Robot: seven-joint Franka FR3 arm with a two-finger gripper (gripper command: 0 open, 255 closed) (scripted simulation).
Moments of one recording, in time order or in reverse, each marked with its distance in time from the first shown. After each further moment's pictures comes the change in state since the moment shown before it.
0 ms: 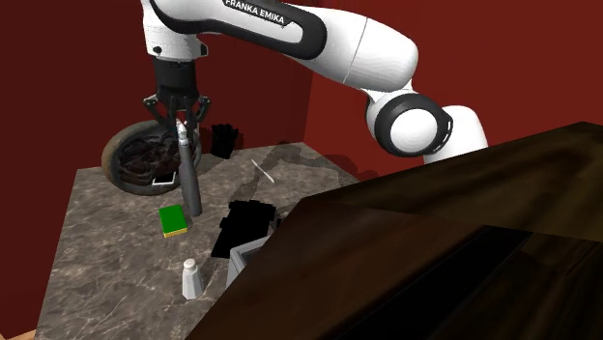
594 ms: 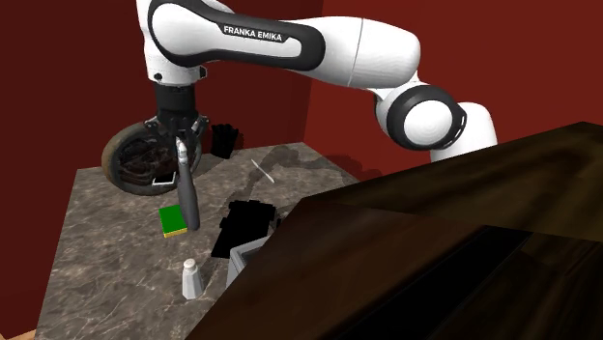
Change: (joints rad) arm -0.010 -0.069 0.003 -0.232 0.007 0.162 0.015
